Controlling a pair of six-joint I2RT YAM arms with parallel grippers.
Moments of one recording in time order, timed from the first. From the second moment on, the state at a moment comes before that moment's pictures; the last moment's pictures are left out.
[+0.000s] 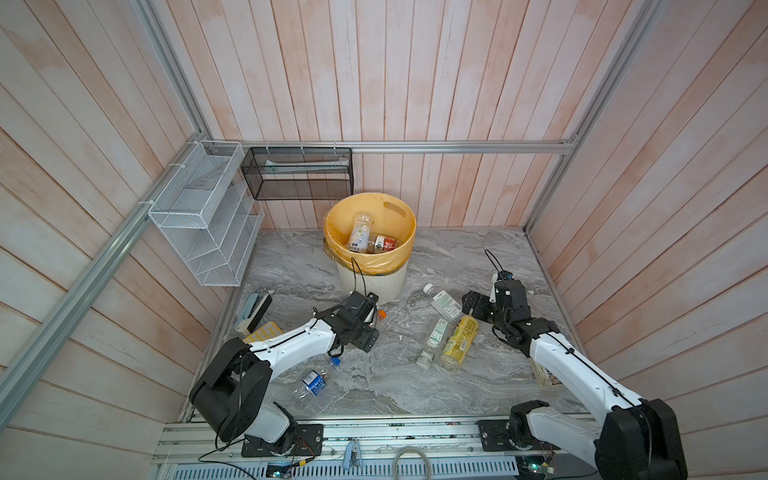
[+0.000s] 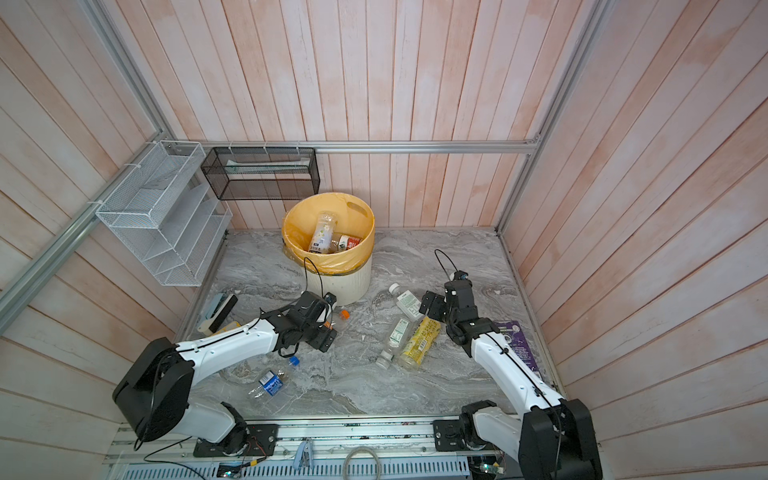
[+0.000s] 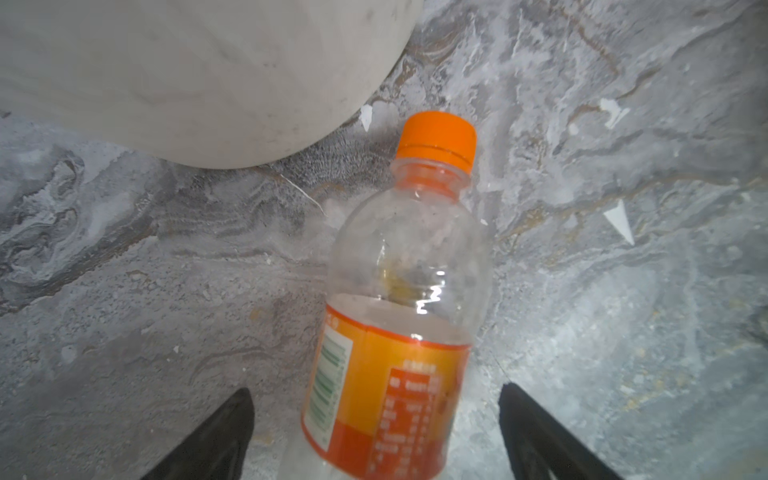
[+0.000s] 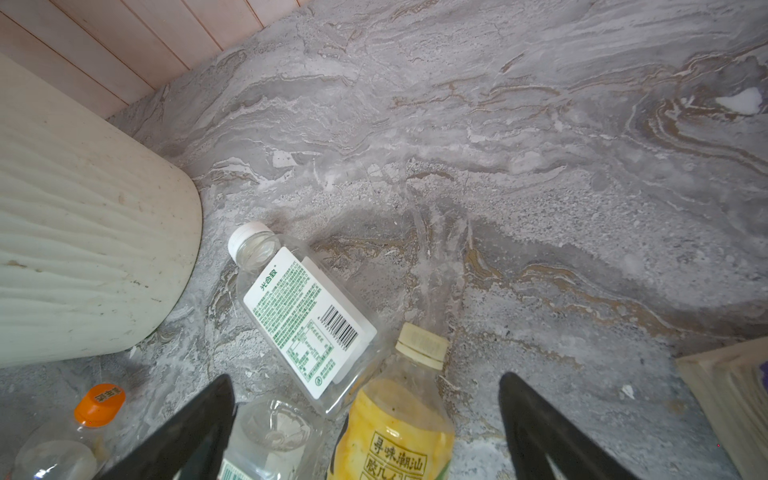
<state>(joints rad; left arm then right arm) -0.67 1.50 0.84 -0.43 -0.14 -0.02 0.26 1.12 0.65 -0.26 0.06 0.52</state>
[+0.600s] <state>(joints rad) -0.73 1.48 0.83 -0.39 -0.08 -0.02 0.26 1.10 0.63 -0.25 0.07 0.52</state>
